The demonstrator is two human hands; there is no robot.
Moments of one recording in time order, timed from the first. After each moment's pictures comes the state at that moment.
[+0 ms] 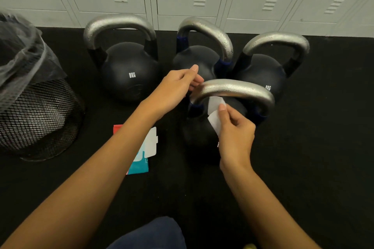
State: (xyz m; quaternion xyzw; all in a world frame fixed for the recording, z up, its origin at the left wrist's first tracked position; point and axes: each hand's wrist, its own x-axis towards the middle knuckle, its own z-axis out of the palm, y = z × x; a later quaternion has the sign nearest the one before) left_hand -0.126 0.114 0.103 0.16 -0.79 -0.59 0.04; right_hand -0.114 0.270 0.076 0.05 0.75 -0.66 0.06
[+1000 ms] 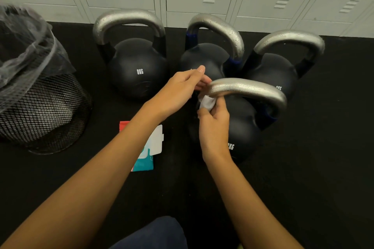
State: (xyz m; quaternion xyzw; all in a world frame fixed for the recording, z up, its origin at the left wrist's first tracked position) left_hand -0.117 0.110 0.099 0.14 -0.78 -0.61 0.03; right_hand -0.111 0.221 0.060 -0.05 0.73 -0.66 0.13
